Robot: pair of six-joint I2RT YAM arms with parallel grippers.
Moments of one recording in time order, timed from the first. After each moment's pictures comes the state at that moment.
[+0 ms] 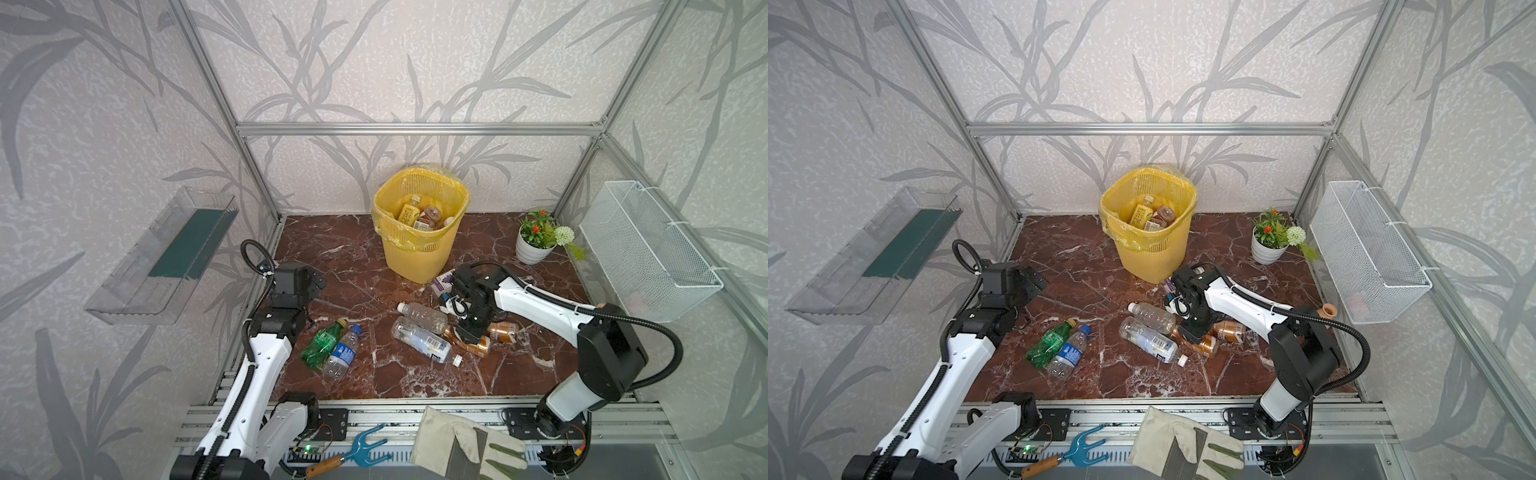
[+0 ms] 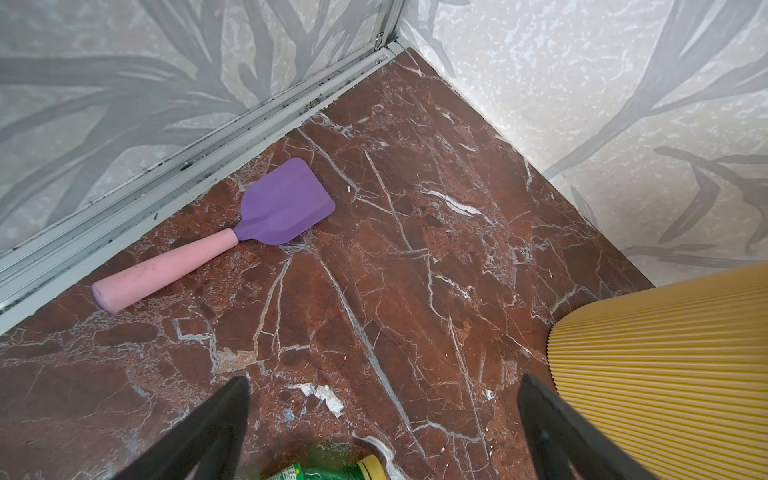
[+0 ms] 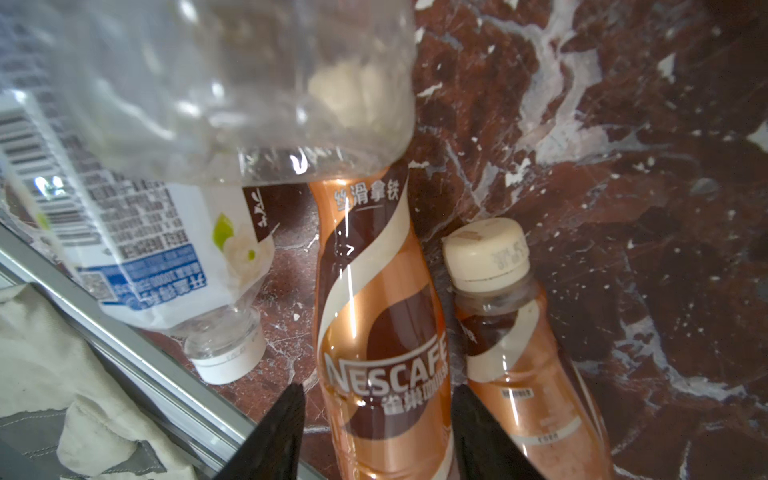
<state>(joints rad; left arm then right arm) -0.03 0.93 0.80 -0.56 -0.31 -0.74 0.65 1.63 1.13 -1.07 -0.09 -0.26</state>
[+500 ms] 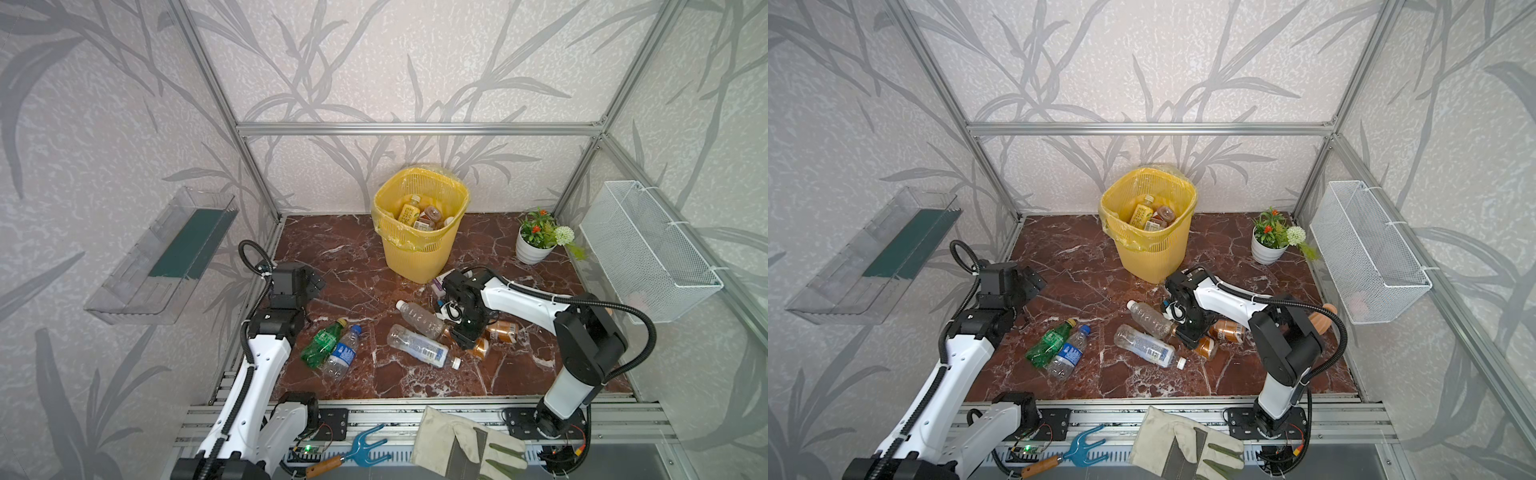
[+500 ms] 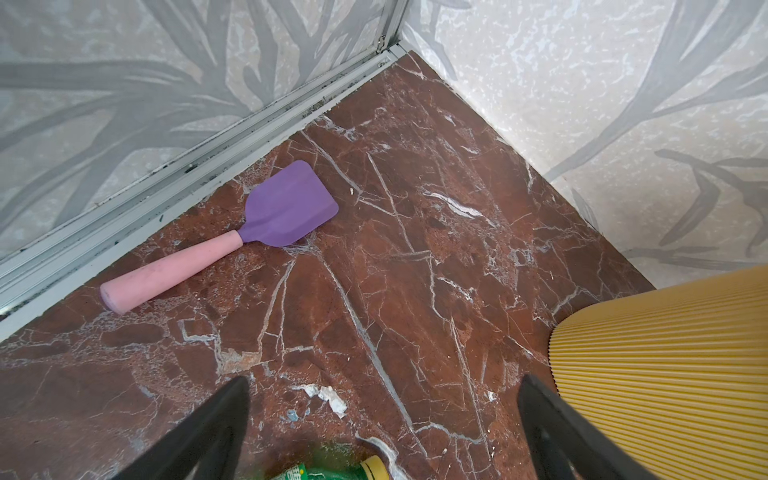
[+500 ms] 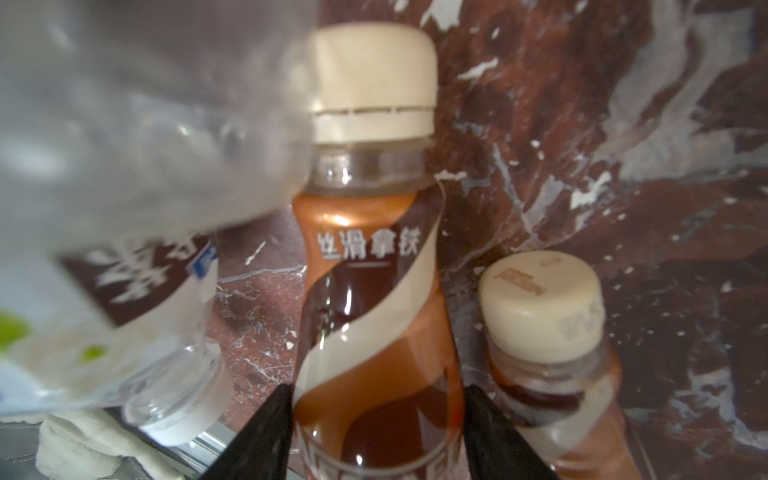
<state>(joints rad) -0.01 0.92 0.80 -0.56 -0.31 -0.73 0.67 1.74 1.14 -1.05 -0.09 -0.26</state>
